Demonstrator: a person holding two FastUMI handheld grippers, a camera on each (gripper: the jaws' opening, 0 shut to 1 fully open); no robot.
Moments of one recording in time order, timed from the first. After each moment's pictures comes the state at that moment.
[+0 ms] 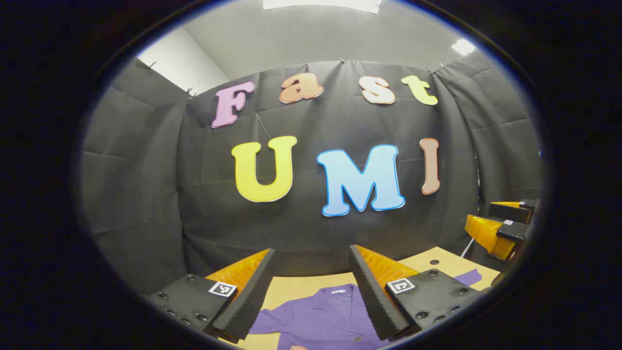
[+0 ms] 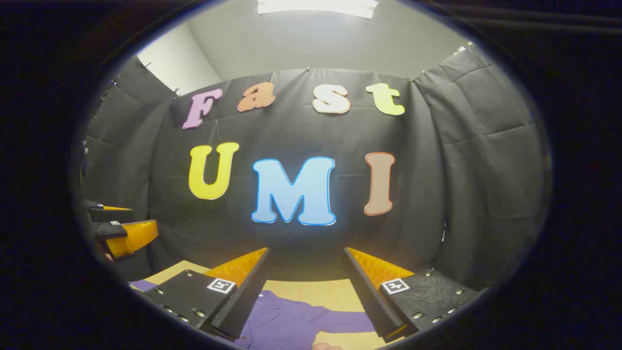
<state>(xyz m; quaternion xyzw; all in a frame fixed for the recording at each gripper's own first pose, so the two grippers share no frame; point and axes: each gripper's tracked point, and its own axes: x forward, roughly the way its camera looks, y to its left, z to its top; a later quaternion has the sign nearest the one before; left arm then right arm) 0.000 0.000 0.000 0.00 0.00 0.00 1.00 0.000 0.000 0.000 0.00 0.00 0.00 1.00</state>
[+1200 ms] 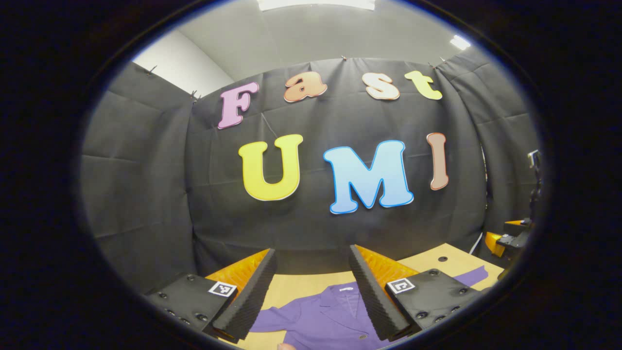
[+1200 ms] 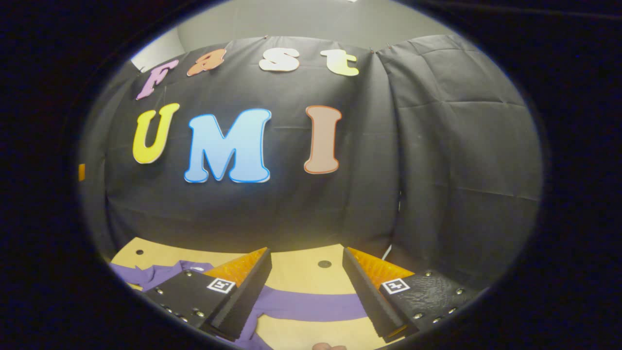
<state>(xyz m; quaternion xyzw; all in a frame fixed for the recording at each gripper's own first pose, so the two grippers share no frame) -0.004 0.004 -0.006 0.02 0.01 0.03 1.00 0.025 -0.146 -0.122 0.00 0.11 -0.14 0.98</state>
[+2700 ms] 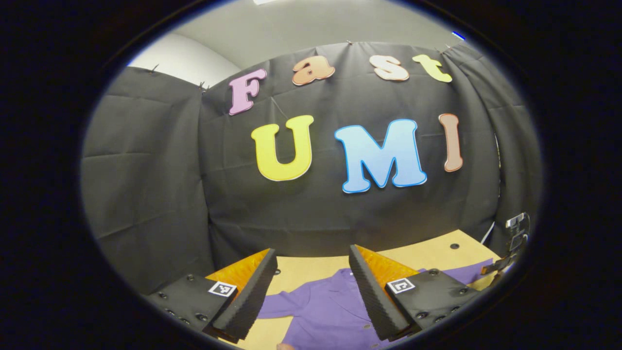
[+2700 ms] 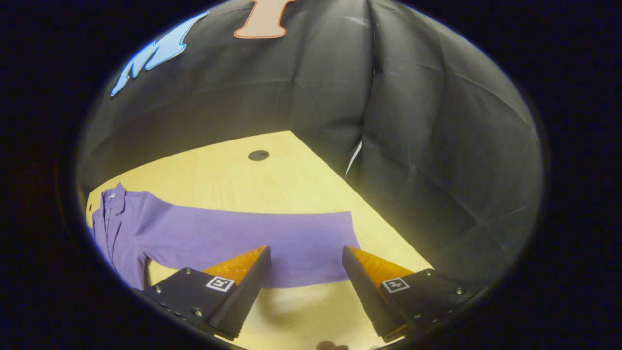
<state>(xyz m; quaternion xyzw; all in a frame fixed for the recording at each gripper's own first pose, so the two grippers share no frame) -0.015 0.007 -0.036 0.03 0.07 0.09 0.99 0.038 -0.269 -0.412 0.06 0.40 -0.21 0.89</state>
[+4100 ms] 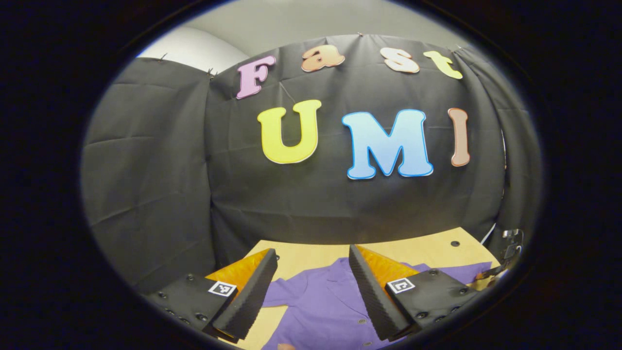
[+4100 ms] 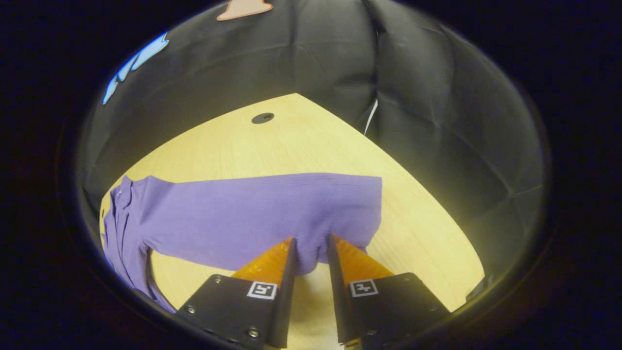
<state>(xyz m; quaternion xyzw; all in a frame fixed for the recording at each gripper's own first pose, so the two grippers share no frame) -0.019 0.011 -0.072 0.00 0.10 0.10 0.99 0.037 -0.250 -0.453 0.13 0.47 -0.15 0.86</state>
